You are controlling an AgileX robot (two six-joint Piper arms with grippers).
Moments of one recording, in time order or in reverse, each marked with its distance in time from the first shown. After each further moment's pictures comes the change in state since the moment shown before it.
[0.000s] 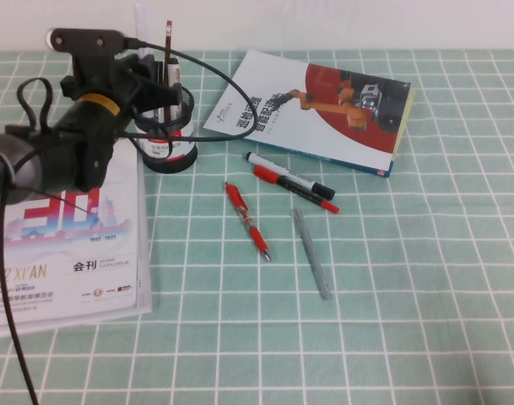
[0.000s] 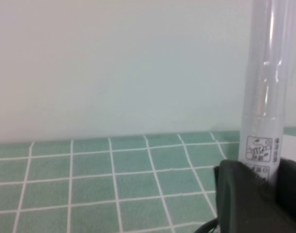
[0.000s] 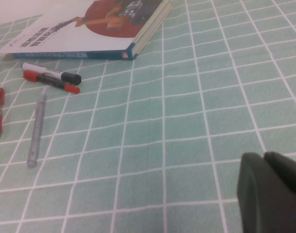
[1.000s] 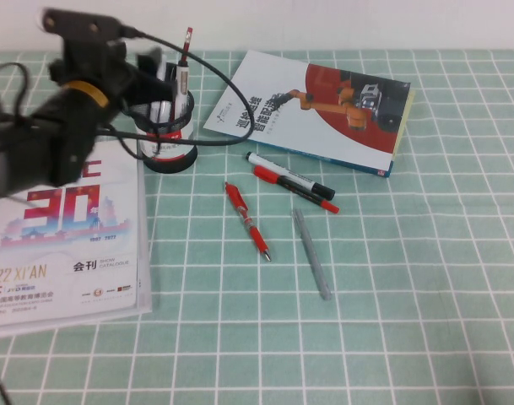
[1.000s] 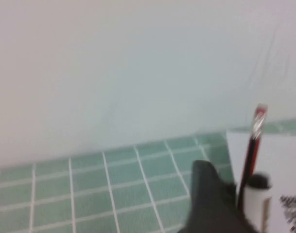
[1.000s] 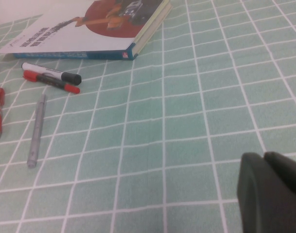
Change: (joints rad) right arm 0.000 0.000 0.000 0.000 0.000 0.000; left arm 0.001 -0.133 0.070 0.097 0.080 0.000
